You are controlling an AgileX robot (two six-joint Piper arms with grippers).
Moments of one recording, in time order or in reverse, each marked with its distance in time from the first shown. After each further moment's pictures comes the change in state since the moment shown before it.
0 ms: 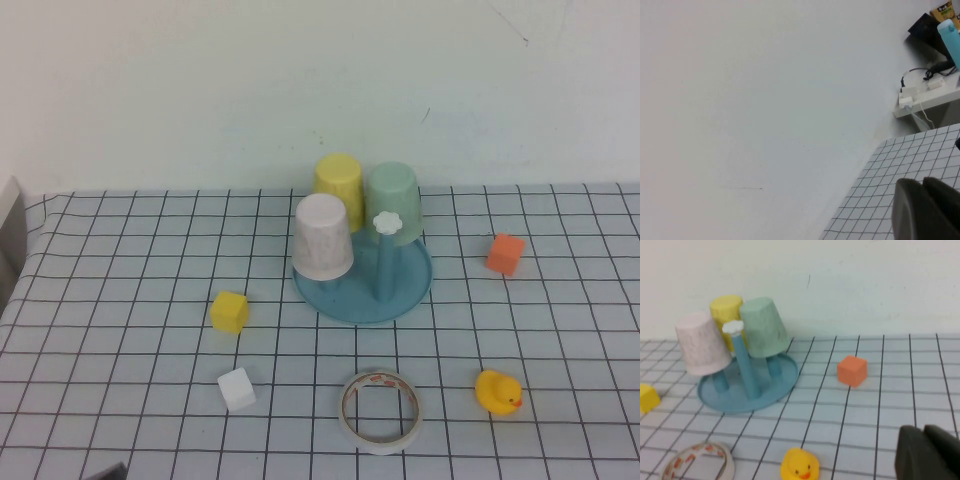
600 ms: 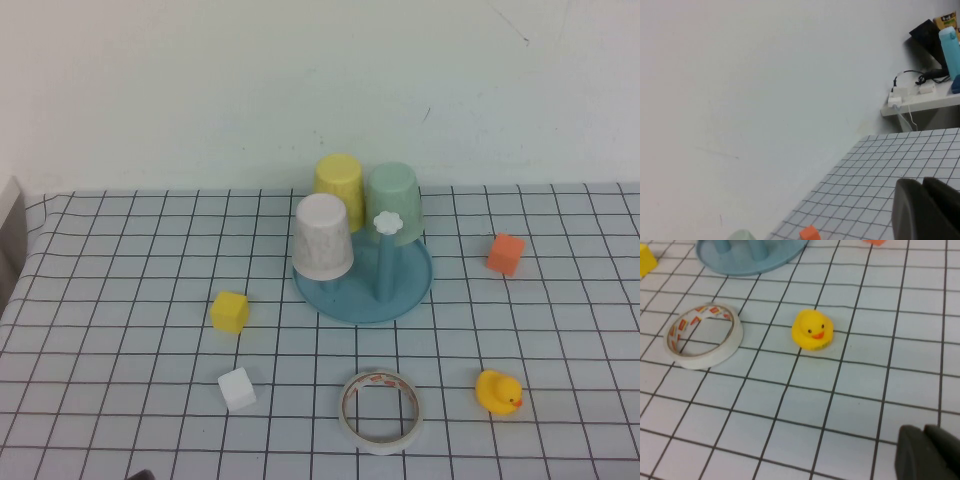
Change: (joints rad) right arm 0.000 -0.002 0.000 0.006 0.367 -0.011; left arm 0.000 -0.002 0.124 -0.124 0.025 0.001
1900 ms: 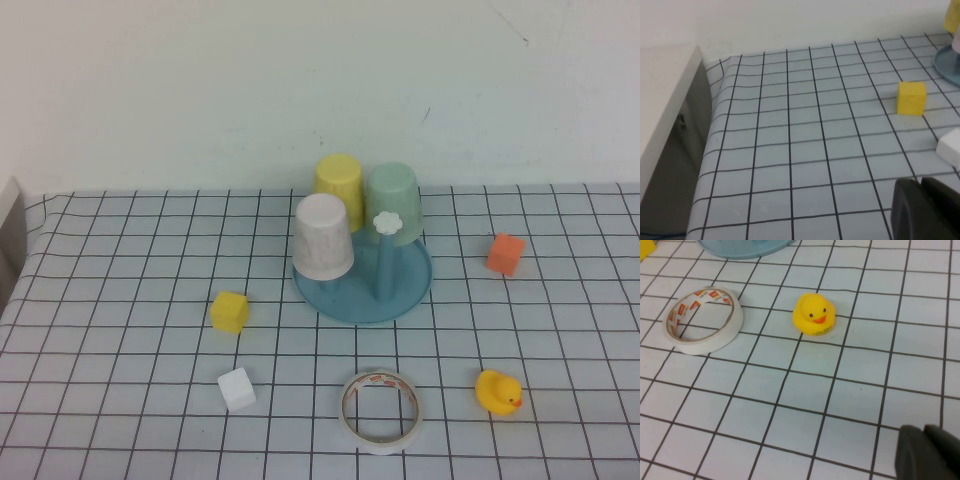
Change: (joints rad) right arm 0.000 0.000 0.000 0.000 0.040 0.000; left arm 0.241 -0.259 0.339 -1.498 0.979 1.289
